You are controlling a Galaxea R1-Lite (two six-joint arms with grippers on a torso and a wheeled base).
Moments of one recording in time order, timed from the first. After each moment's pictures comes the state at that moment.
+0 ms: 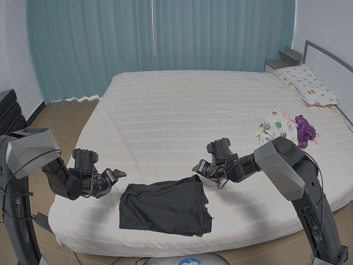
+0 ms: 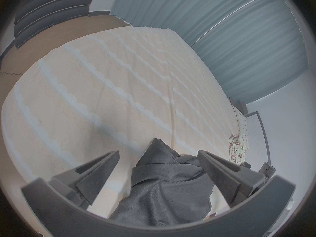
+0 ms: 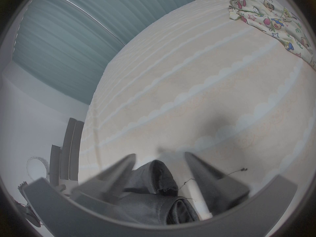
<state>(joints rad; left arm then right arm) -0.11 2.28 -0.81 -0.71 -0.20 -0.80 0.47 2.71 -1.76 -0.22 0.03 0.82</state>
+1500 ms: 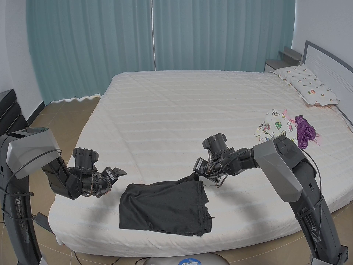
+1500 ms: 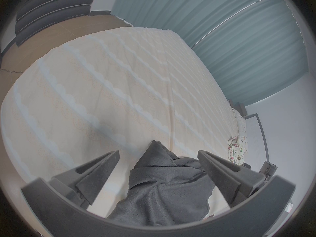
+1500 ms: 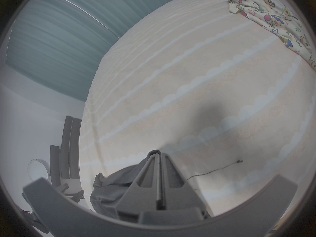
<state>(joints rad) -0.11 2.29 -0.83 -0.72 -0.20 -0.82 0.47 2.73 -1.92 0.01 0.05 0.84</state>
